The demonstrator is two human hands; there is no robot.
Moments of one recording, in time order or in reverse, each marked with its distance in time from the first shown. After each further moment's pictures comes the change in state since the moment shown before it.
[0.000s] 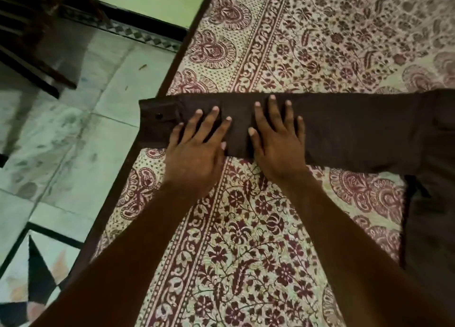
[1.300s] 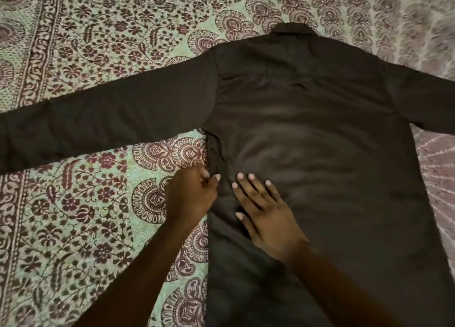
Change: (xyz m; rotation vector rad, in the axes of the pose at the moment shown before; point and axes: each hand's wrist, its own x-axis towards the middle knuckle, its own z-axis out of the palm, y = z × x) left_hand -0.053 0.369 0.051 -0.489 -0.296 -0.193; right_hand -0.327 0.285 -0.039 -0.047 -0.064 0.024
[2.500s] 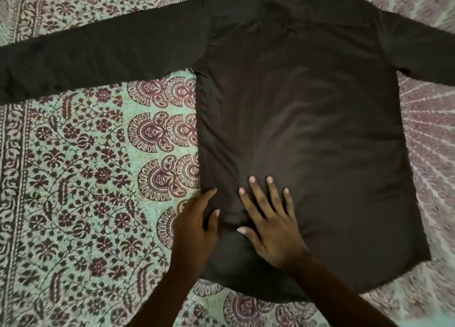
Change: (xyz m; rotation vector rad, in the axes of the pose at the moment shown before) left_hand -0.212 -0.059 0.054 -0.166 0.007 0.150; right_hand -0.166 -0.043 0.018 -0.009 -0.139 0.115
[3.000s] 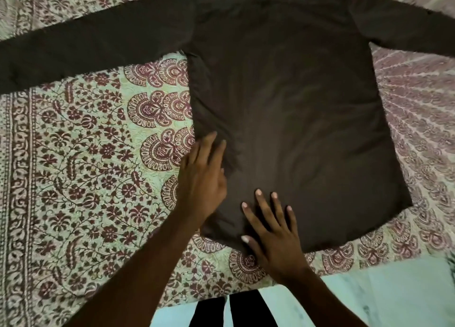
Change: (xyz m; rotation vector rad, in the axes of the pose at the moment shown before) left_hand 0.013 0.031 -0.021 0.509 -0.048 0.366; right_hand -0.105 -0.054 0.032 0.144 0.042 0.164
